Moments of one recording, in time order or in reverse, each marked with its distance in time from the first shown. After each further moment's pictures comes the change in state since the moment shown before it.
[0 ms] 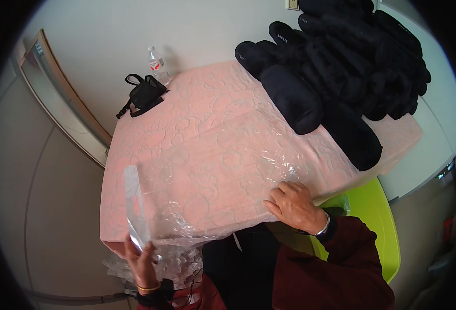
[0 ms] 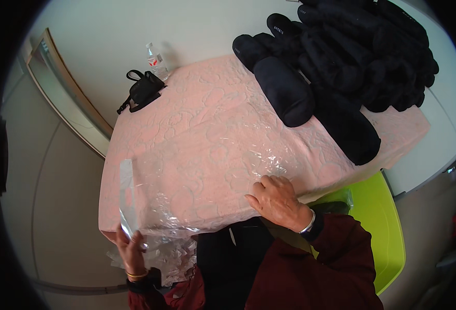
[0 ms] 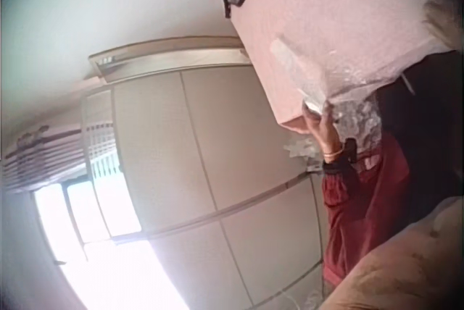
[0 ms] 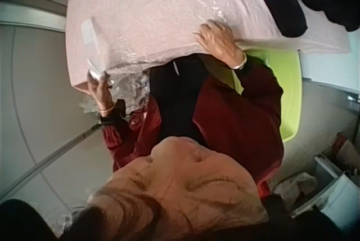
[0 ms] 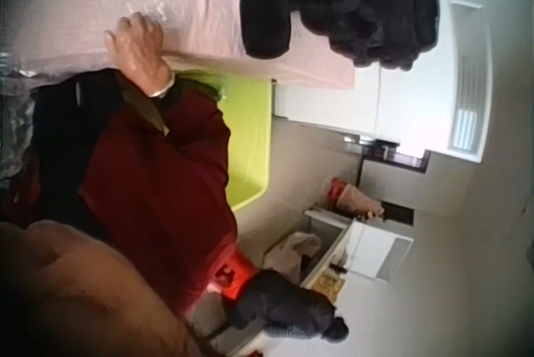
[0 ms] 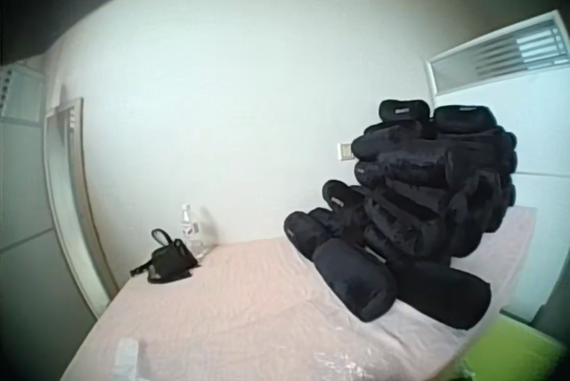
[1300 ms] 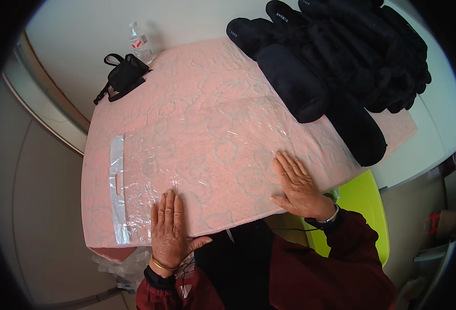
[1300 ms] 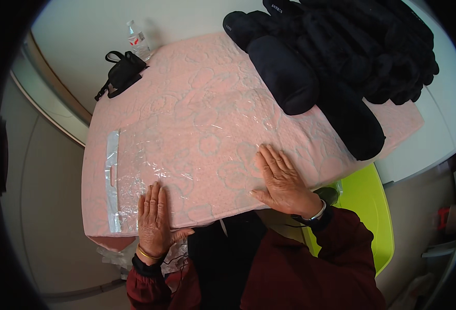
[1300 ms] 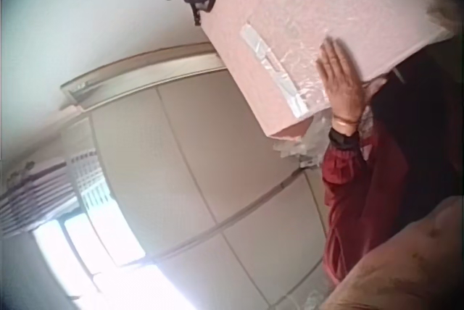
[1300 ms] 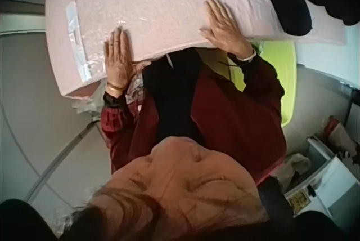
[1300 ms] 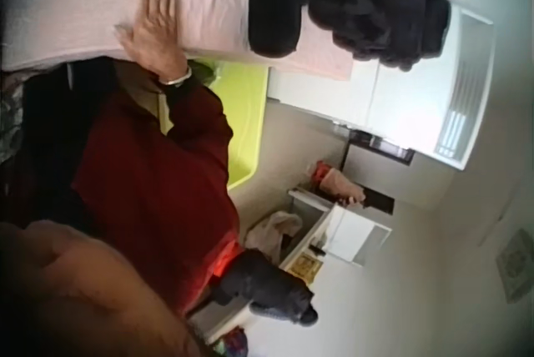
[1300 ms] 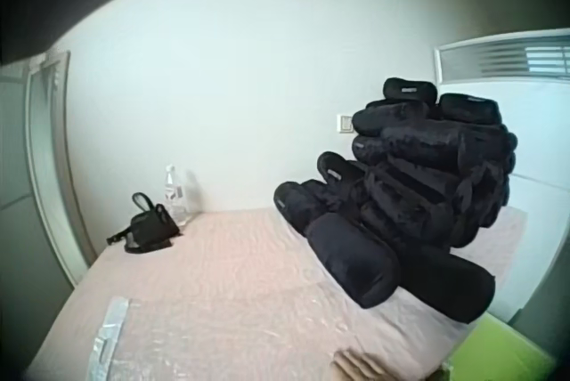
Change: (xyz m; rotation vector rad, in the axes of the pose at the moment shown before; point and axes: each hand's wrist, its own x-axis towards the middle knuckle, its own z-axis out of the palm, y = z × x) left_hand 0.049 -0.012 0.091 1.282 -0.565 0.738; right_hand -0.003 0.040 0.009 0.037 -0.253 0.015
